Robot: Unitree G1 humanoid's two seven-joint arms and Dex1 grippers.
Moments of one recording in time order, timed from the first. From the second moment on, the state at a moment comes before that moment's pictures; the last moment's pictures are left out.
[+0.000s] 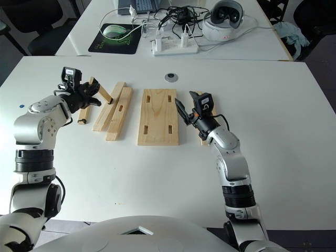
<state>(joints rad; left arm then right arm) -0.47 0.48 0.09 0.06 -0.29 0.80 -0.33 -0.13 -0.21 0.08 -0.19 0.20 0.28 0.36</state>
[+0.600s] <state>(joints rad) -0.63 0.52 0.00 0.28 -0.22 0.74 -0.45 -0.10 -0.18 0.09 -0.19 0.18 0.28 0.33</state>
